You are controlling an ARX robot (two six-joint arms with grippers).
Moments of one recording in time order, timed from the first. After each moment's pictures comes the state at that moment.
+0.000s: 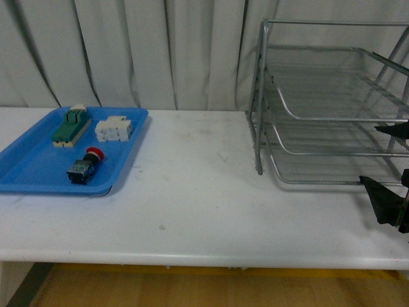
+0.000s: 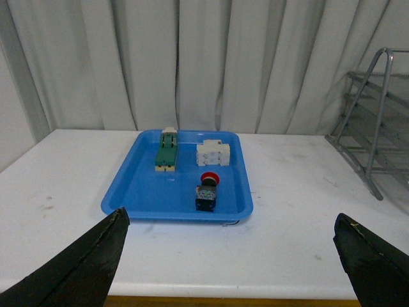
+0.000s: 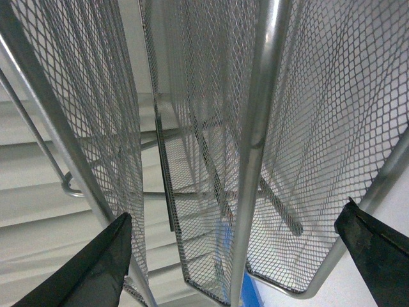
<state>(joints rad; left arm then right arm) 0.00 0.01 0.01 0.00 0.00 0.00 -0.10 2.27 0.81 1.29 -0.32 1.54</state>
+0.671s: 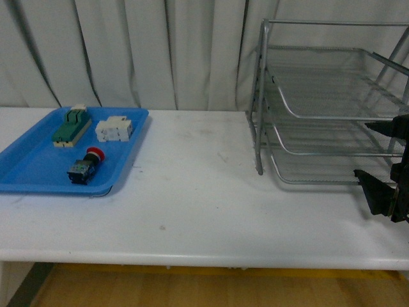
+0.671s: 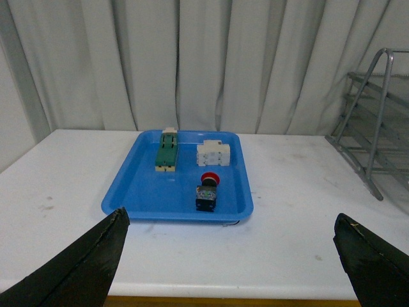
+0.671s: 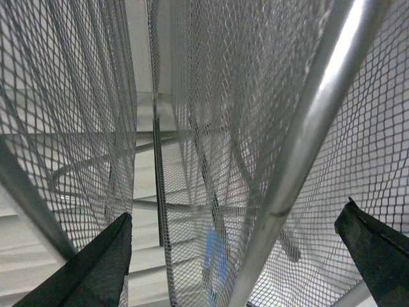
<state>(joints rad) 0.00 0.01 0.01 0.00 0.00 0.00 -0.11 2.35 0.92 1.28 -0.33 1.46</state>
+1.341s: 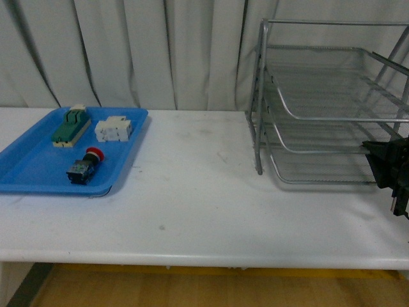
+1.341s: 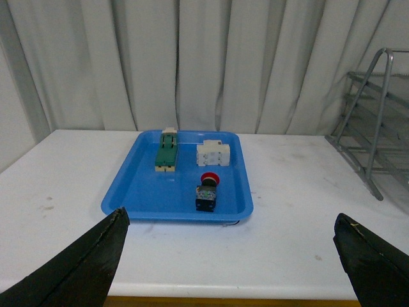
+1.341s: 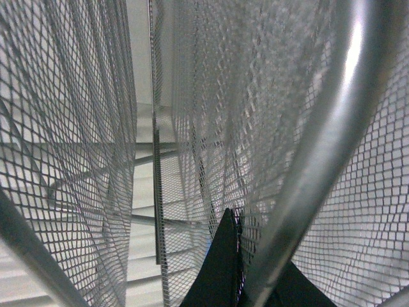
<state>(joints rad) 0.00 0.01 0.01 0.00 0.00 0.00 -0.12 2.38 0.97 1.28 -0.32 1.41</state>
